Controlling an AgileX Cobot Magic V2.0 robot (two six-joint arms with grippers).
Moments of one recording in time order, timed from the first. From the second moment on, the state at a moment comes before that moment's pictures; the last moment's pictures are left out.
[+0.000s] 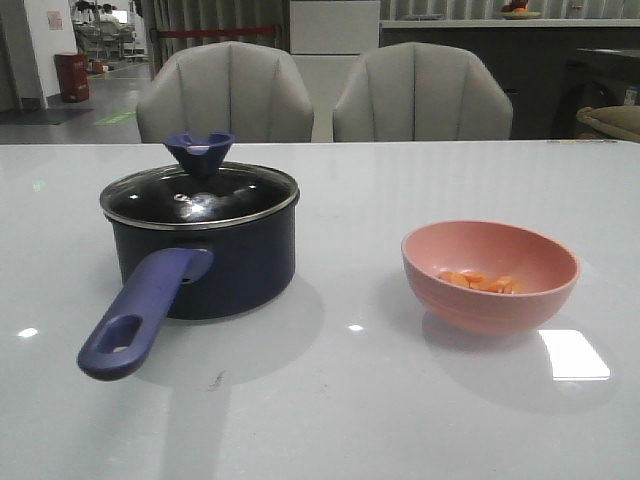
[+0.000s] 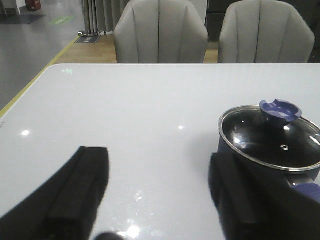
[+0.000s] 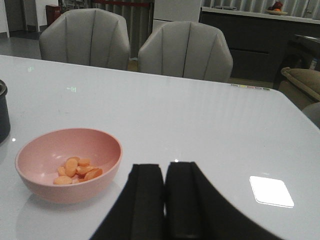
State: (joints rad) left arm -0.09 0.23 -0.36 0.09 0.39 -0.13; right arm 0.12 -0.01 0.03 0.02 0.07 -0.05
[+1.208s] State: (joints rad) left arm -0.45 1.57 -1.35 0.00 0.73 -0.16; right arm 0.12 -0.01 0.03 0.02 0.07 -0.05
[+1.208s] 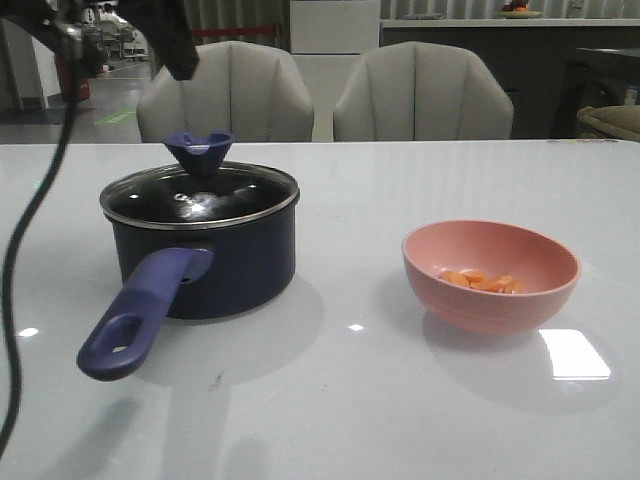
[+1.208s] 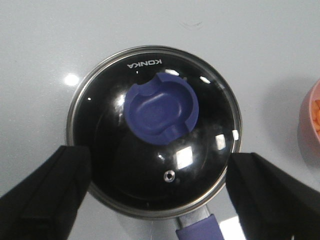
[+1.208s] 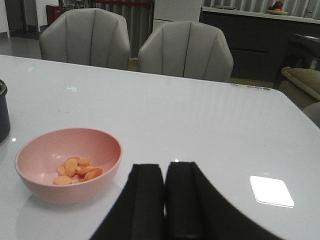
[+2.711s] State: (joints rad) left arm -0.48 2.01 -1.77 0.08 1.04 -0.40; right arm 0.12 -0.01 0.03 0.02 0.07 -0.05
